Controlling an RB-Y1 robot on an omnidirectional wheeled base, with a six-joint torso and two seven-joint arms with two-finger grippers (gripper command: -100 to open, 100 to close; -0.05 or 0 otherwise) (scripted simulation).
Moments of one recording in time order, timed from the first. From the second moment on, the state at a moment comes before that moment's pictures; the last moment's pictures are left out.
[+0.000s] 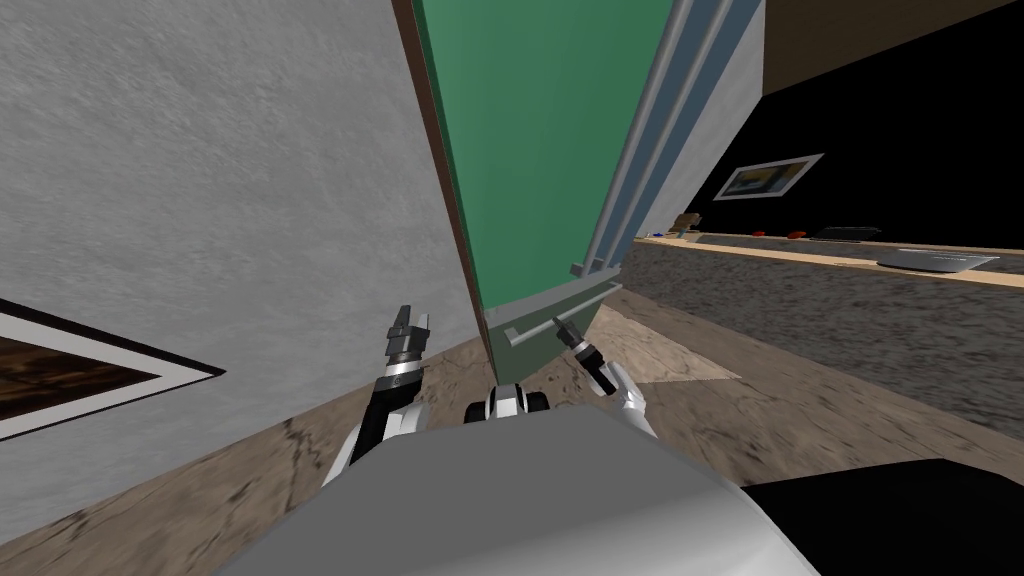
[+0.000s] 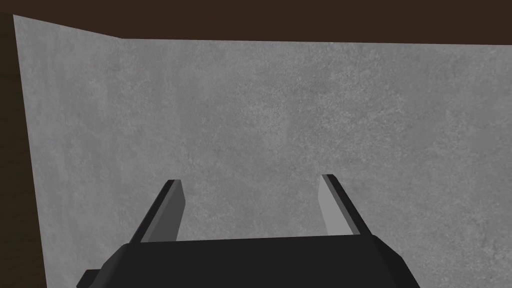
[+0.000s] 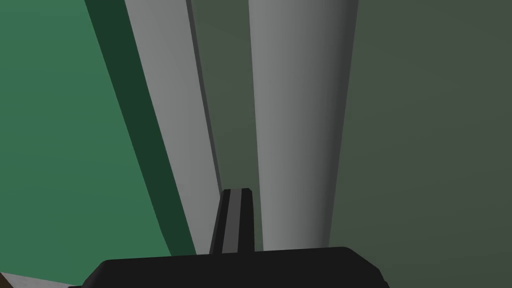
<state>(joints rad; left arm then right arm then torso) 0.53 0.04 -0.04 -2.21 -0.04 -0.36 0.09 0.19 -0.23 -0.20 -1.46 0.78 -0.81 2.10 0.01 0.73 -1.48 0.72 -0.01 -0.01</state>
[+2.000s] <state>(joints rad) 0.53 0.04 -0.04 -2.21 -0.04 -0.36 0.09 0.33 0.00 -0.16 -1.36 0.73 -1.04 2.37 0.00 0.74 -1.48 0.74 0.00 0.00</state>
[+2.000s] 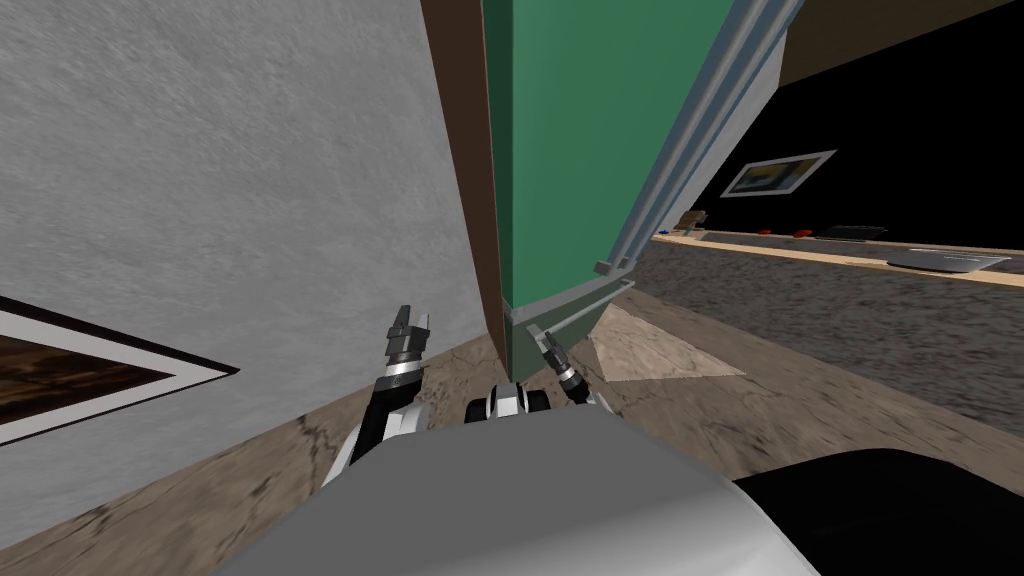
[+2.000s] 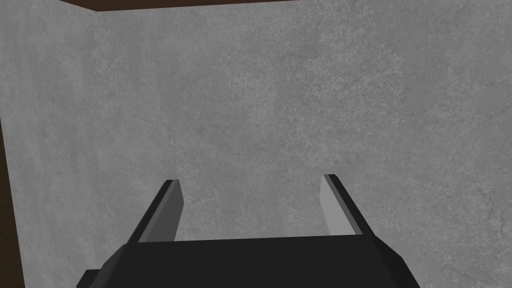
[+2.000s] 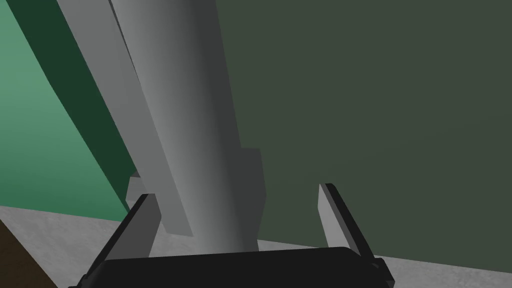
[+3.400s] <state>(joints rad) 0.53 0.04 -0.04 -2.21 -0.04 -0.36 0.09 0.31 -0.02 -0.16 -1.42 0.74 -0.99 2.30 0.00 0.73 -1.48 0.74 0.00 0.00</state>
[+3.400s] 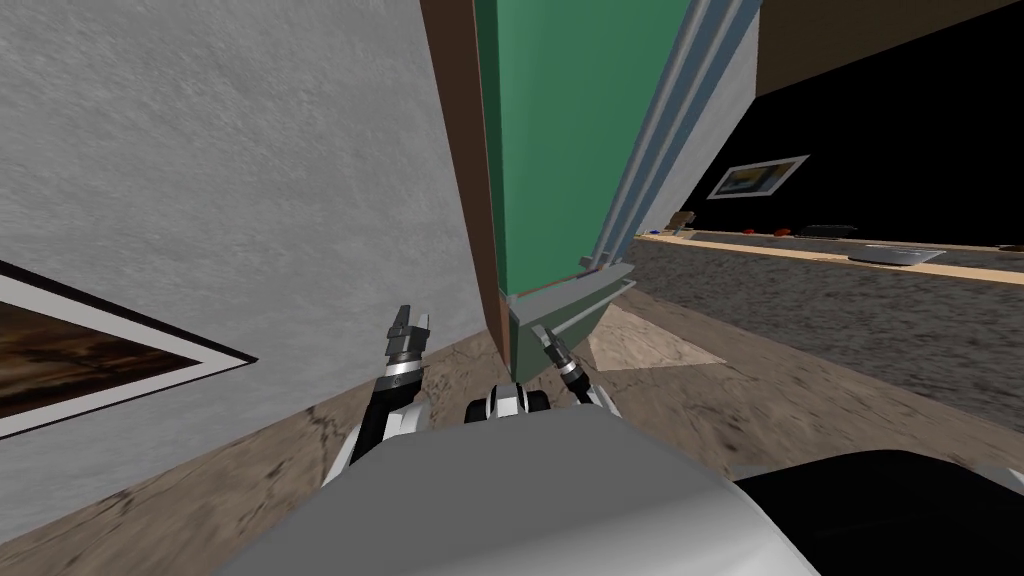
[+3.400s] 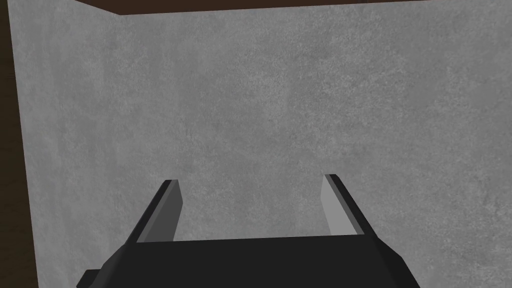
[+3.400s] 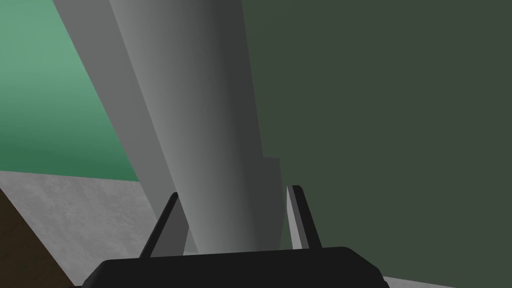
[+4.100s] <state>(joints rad) 0.53 0.04 -0.04 -2.21 -0.04 -0.36 0.09 0.32 -0.04 -0.16 -1.43 0.73 -1.00 2.28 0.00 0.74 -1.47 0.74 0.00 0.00</state>
